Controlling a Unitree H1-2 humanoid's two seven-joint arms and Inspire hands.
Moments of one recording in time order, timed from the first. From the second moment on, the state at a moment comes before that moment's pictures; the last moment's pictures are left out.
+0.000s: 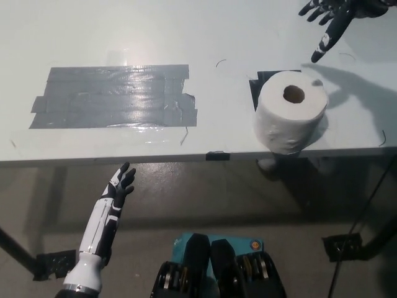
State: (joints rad) left_arm -0.04 0.10 -0.06 -0.11 0.12 -0.07 -0.03; right_arm -1.52 -0.40 0.63 1.23 -0.25 0.25 0.84
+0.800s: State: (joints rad) left_arm -0.07 0.10 -0.07 -0.11 0.13 -0.07 -0.03; right_arm -1.48 -0.33 0.61 1.32 -0.34 0.21 0.80
